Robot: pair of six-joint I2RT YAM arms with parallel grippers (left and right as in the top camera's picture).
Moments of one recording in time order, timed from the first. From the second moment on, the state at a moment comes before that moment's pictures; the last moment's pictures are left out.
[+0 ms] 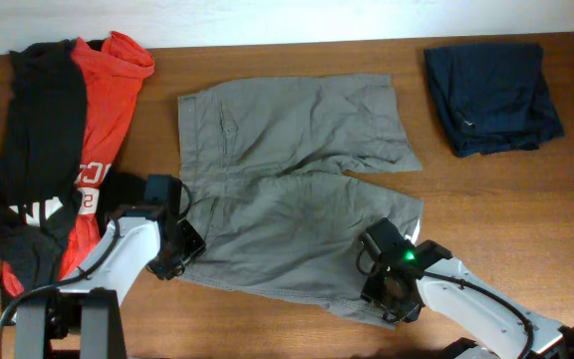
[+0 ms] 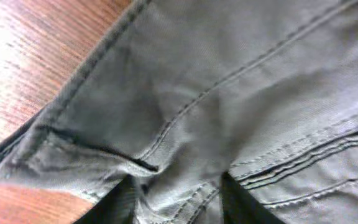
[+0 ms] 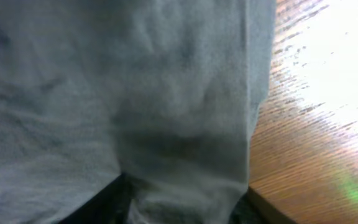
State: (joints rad) left arm -0.07 1.58 0.77 -0.73 0.03 -0.72; right arm 0.50 1.32 0.54 -0.80 -0.08 1.03
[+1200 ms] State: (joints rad) left arm -0.07 1.11 0.80 -0.89 0.09 -0.52; right arm 0.51 1.11 1.04 -1.41 0.02 0.94
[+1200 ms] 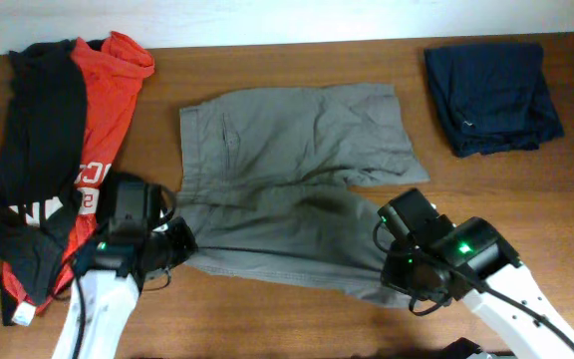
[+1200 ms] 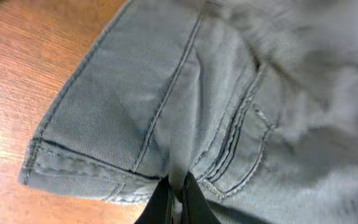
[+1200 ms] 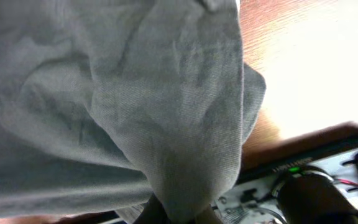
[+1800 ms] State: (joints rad) left arm -0.08 0.86 0.88 -0.96 0.08 -0.50; right arm 0.51 0.99 1.17 -1.42 0.13 0.86
